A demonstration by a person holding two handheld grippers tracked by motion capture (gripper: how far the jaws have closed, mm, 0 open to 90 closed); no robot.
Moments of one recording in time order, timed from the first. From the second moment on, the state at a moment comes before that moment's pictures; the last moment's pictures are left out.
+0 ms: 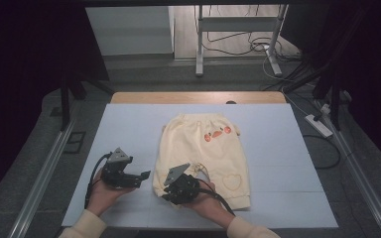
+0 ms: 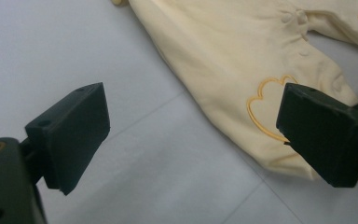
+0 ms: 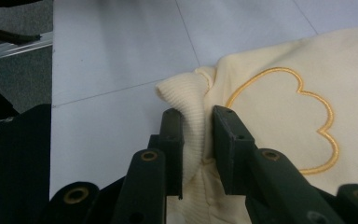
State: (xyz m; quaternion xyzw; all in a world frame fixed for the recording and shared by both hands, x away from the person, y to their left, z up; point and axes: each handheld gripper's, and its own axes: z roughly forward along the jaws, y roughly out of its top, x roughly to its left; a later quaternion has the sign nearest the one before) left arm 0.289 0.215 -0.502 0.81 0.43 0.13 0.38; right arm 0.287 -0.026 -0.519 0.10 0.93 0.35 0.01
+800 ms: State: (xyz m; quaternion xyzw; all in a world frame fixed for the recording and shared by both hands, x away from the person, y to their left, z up) left arm 0.357 0.192 -0.489 0.82 0.41 0.14 0.37; right arm 0.286 -0.025 -0.520 0.10 0.93 0.34 0.02
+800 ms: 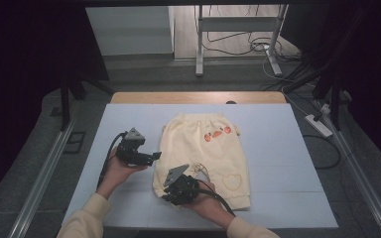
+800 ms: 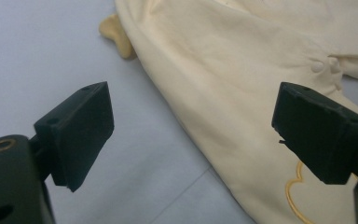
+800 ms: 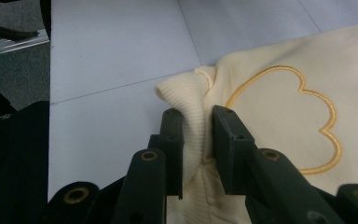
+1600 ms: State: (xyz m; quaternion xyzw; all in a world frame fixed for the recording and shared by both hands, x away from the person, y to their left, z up) left arm 0.408 0.178 -0.488 0.82 0.42 0.12 0.38; right arm 0.285 -0.026 -0.519 0.10 0.93 0.34 0.01
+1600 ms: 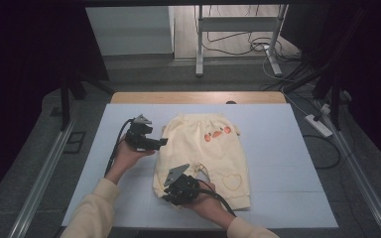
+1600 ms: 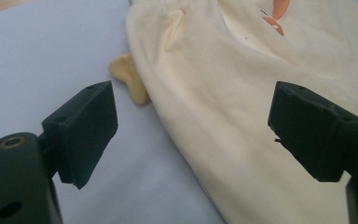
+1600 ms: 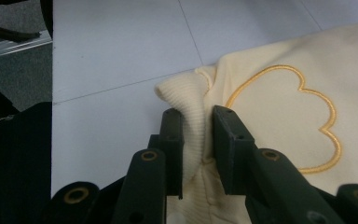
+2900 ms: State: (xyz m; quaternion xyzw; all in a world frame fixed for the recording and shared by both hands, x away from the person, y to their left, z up) left arm 0.469 0.149 -0.515 0.83 0.44 0.11 0.32; right arm 0.284 -0.027 -0.519 0.10 0.94 0.34 0.02
